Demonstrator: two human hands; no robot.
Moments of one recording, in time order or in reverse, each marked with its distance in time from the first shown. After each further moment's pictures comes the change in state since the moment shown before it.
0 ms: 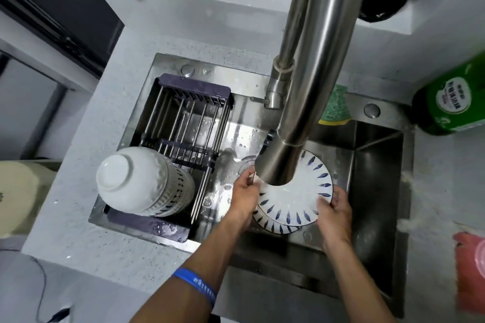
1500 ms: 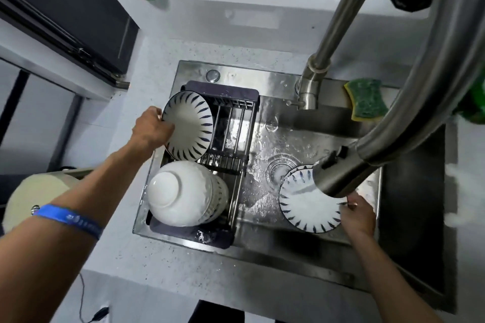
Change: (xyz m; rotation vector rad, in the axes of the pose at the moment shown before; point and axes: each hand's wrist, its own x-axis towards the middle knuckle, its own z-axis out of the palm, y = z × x) left_hand 0.040 0.213 -0.224 0.928 0.426 0.293; right_hand 0.011 0.034 0.028 -0.609 0.050 0.054
